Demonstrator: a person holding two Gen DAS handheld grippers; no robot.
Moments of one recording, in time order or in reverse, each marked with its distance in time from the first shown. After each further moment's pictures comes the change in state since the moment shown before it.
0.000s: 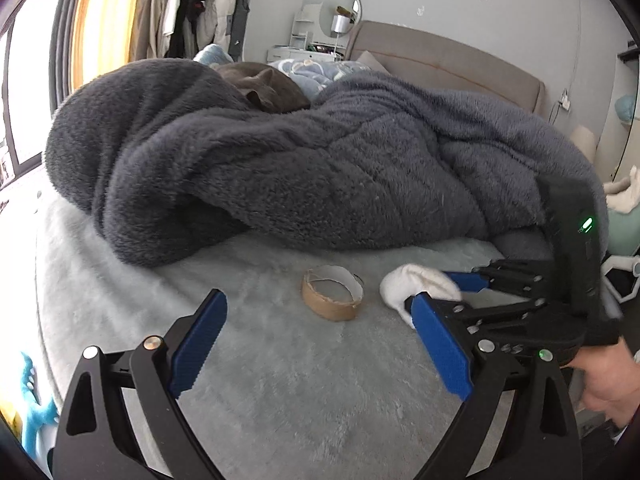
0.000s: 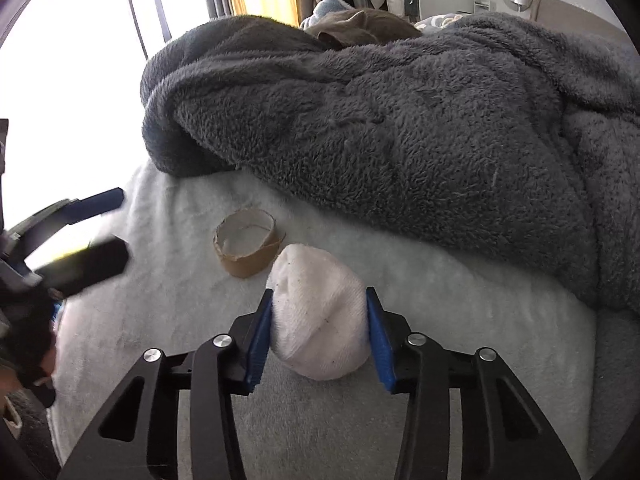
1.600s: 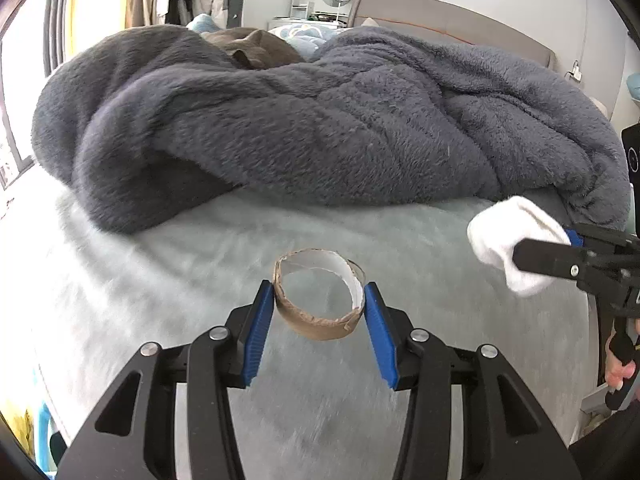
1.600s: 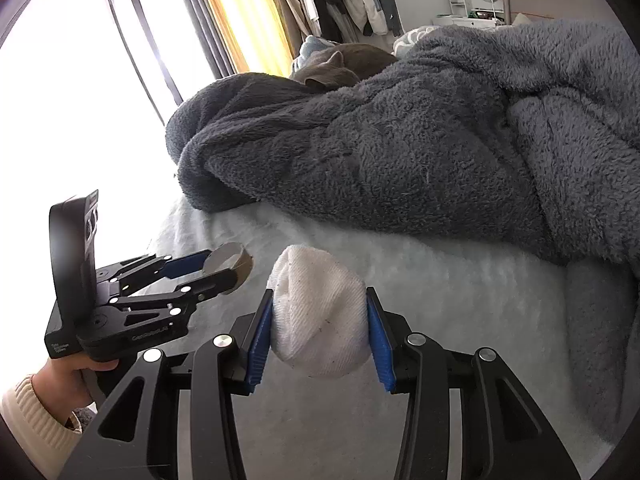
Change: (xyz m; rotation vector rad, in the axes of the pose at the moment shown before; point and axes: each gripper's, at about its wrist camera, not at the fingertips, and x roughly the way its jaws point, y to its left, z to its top) left arm 0.018 -0.015 -0.018 0.011 0.110 0.050; right arm -0.075 -0.015 -0.023 0.121 -0.092 0.077
